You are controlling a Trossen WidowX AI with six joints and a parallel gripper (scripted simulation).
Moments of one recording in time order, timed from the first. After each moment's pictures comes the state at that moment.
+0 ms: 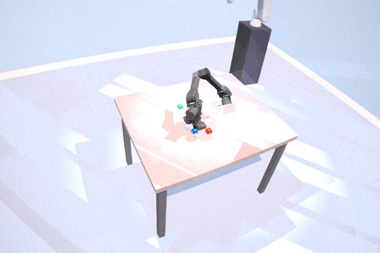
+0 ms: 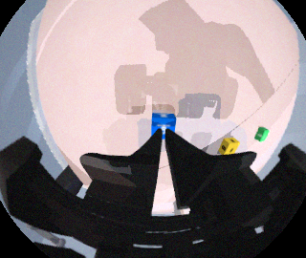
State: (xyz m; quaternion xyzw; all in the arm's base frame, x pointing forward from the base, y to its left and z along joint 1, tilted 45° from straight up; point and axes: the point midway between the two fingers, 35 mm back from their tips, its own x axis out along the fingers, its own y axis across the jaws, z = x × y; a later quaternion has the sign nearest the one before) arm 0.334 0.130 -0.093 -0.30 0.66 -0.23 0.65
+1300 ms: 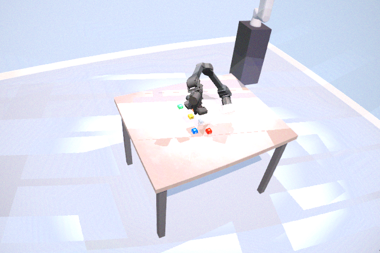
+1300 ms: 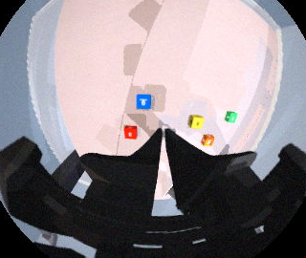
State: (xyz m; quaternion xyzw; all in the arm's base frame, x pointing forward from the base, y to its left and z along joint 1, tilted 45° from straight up) arm 0.320 0.167 0.001 -0.31 0.66 -0.23 0.64
